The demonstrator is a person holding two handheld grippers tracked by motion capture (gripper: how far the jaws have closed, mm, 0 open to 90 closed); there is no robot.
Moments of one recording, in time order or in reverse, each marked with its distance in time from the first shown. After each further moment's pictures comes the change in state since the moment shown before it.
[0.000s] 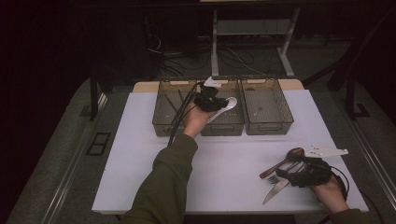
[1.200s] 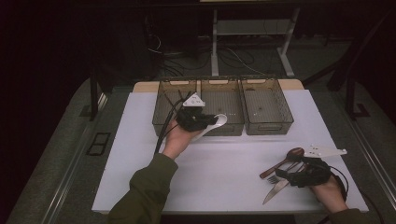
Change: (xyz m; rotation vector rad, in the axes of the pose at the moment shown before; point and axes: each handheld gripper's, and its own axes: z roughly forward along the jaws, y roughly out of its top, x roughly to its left) left arm -0.030 -0.039 -0.073 -0.054 -0.082 0.055; right arm 0.001 0.000 0.002 0.011 -0.013 0.004
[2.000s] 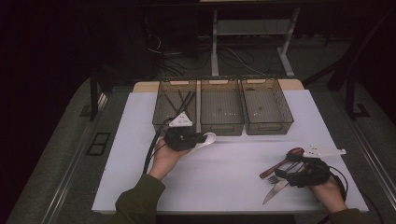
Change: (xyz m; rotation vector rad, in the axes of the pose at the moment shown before) left arm -0.017 -0.054 -0.030 0.030 -0.006 -0.046; right arm 0.001 0.001 0.001 0.001 -0.001 -0.009
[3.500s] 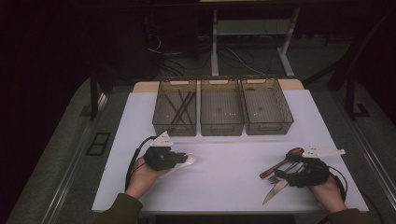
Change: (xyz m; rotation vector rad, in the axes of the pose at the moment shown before) left arm -0.003 -0.061 -0.047 0.126 0.000 -0.009; right arm 0.002 0.001 0.001 0.002 0.001 -0.006
